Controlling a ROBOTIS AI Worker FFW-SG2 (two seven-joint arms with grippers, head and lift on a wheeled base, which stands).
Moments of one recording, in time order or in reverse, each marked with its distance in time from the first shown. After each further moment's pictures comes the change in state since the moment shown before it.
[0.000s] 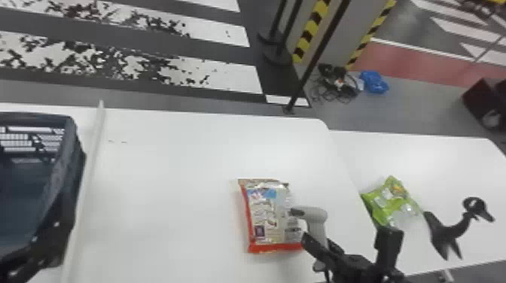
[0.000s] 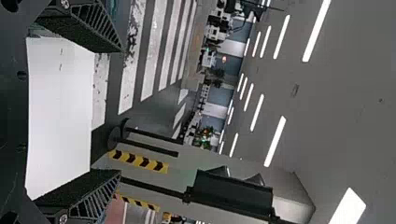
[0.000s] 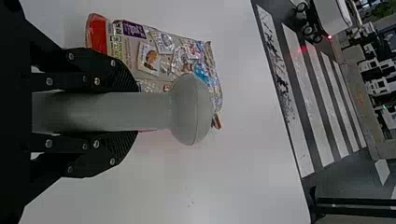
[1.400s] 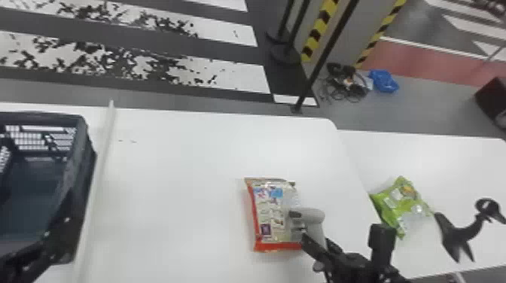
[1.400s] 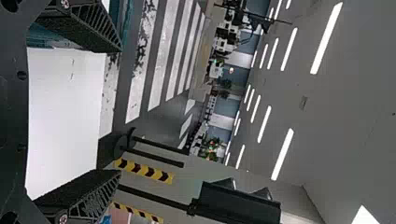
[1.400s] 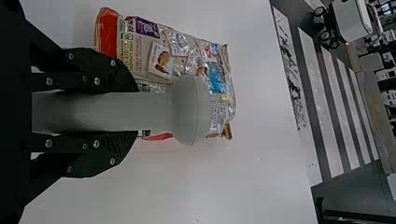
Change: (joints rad) left arm 0.005 -0.002 0.003 -0.015 0.000 0.040 0.040; right arm -0.035 -0.010 0.052 0.050 0.071 -0.025 -0.007
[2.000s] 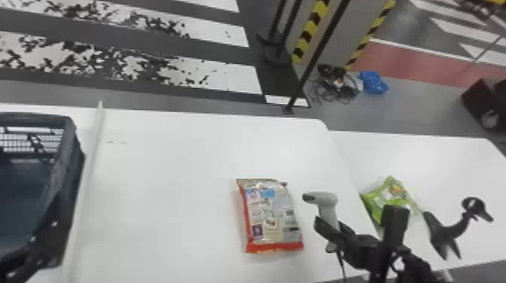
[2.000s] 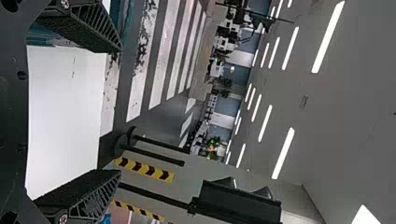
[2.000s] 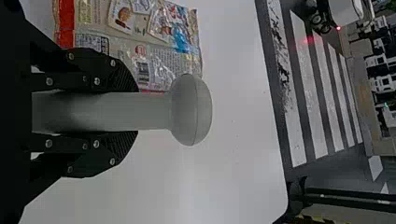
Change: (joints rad) left arm 0.005 0.001 0.000 -0.005 0.003 0.006 -0.006; right arm -0.079 -0.064 -0.085 -0.010 -0.009 0.085 0.002
